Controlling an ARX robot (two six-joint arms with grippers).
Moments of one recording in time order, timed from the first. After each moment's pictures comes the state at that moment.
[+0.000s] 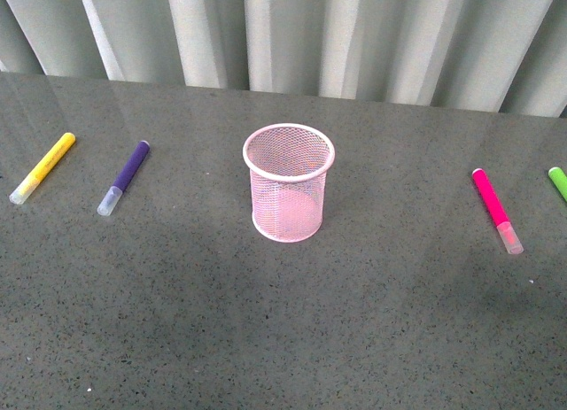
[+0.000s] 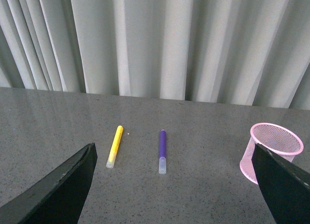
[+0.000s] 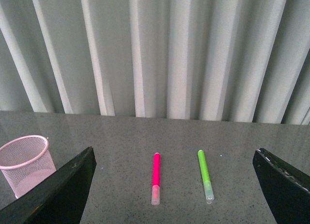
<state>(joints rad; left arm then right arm) 0.00 0.00 0.01 0.00 0.00 0.00 0.00 0.00 0.02 0.00 0.00 0.00</state>
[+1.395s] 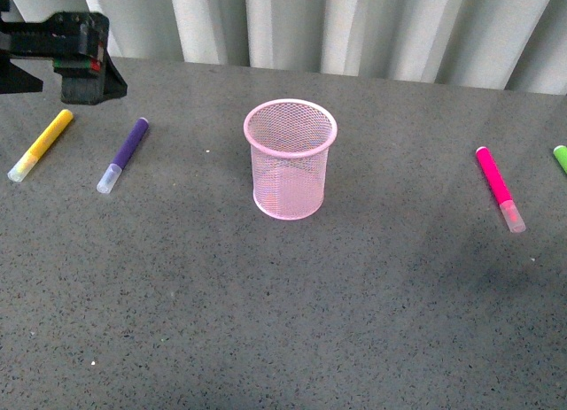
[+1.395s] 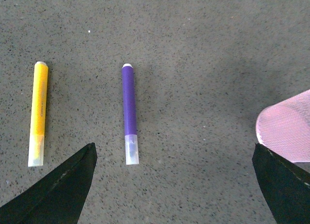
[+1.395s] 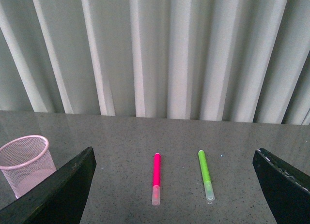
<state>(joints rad) -0.04 1.76 0.95 0.06 0.12 0.08 0.00 0.00 0.02 0.00 0.00 0.00</state>
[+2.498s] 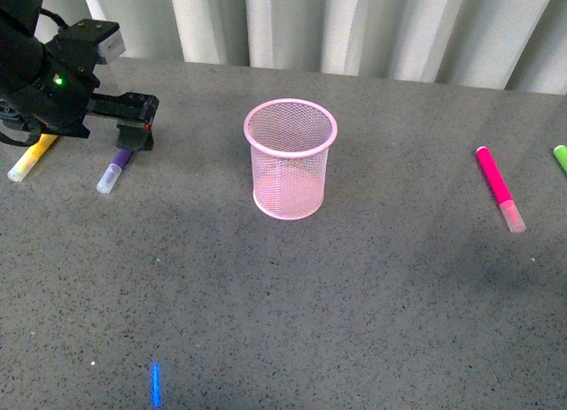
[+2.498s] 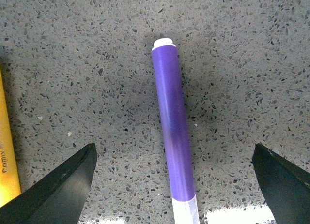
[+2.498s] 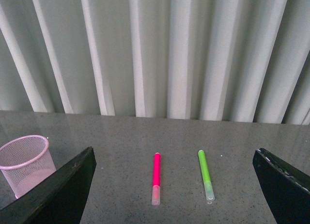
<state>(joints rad) -0.02 2.21 1.37 -0.15 0.06 0.19 0.00 0.00 0.02 0.00 0.00 0.00</state>
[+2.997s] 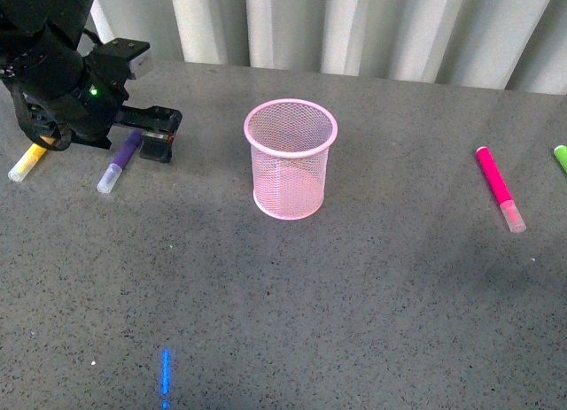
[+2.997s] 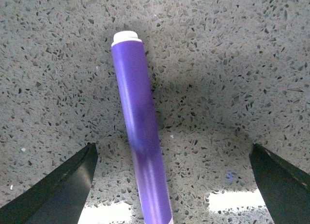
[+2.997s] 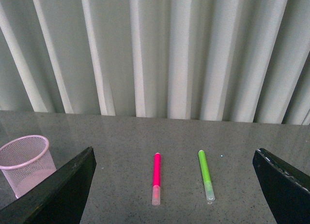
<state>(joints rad) -0.06 2.30 1.49 -0.25 0.02 0.19 0.00 0.00 0.02 0.00 0.00 0.00</state>
